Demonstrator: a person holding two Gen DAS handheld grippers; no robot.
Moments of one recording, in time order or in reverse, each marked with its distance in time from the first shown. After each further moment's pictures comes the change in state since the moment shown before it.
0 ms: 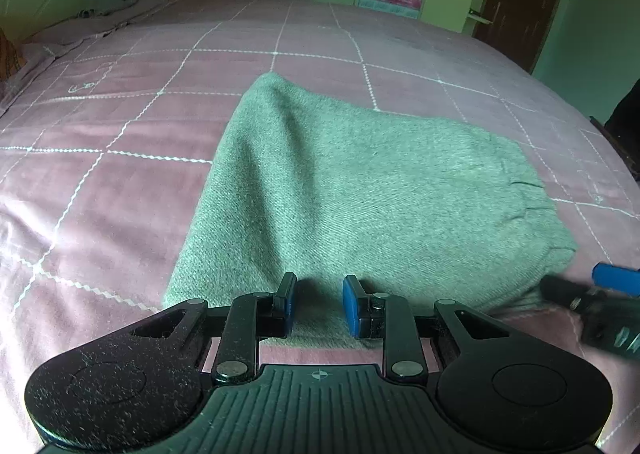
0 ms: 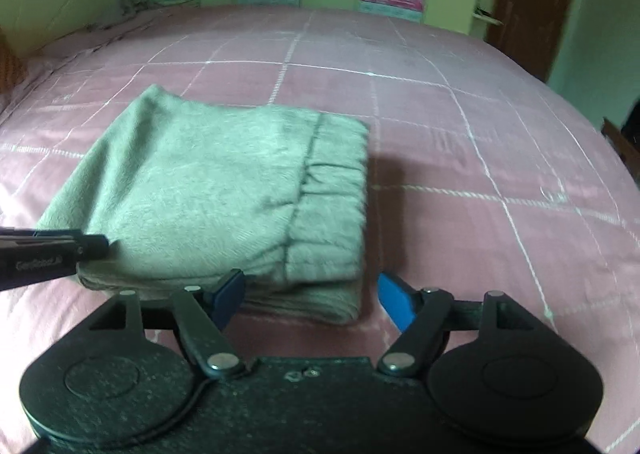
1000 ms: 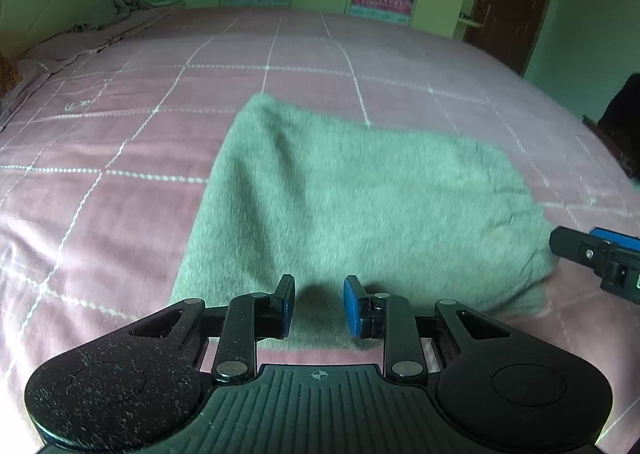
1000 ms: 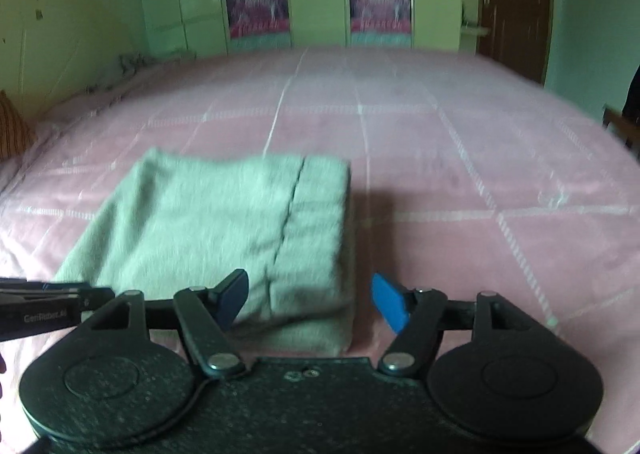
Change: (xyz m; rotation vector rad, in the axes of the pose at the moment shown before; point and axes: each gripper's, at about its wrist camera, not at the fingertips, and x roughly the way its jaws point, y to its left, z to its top) left arm -0.011 -0.003 0.011 0.019 -0.034 -0.010; right arm -0.017 -0.028 0.010 0.082 -0.143 0.075
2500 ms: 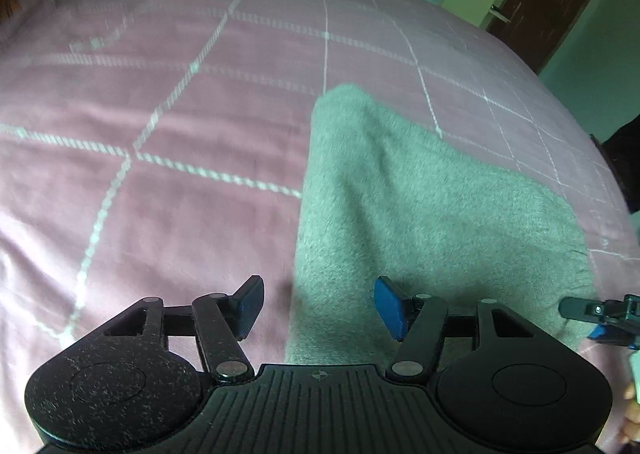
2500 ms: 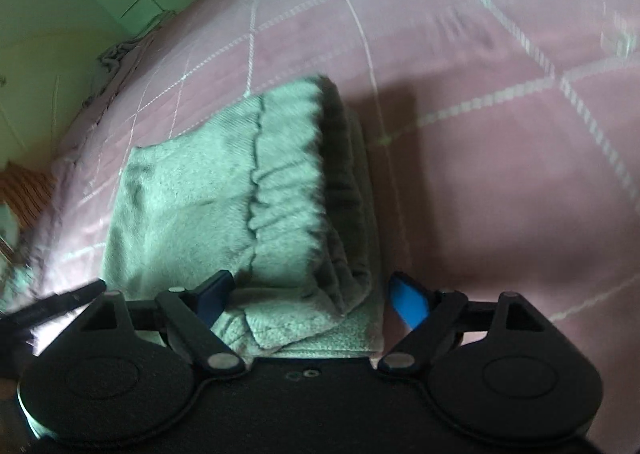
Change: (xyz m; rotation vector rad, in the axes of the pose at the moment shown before) left arm 0.061 0.104 0.047 -0.157 0.188 -0.101; right arm 0.096 -0.058 0.009 0.402 0.390 0.260
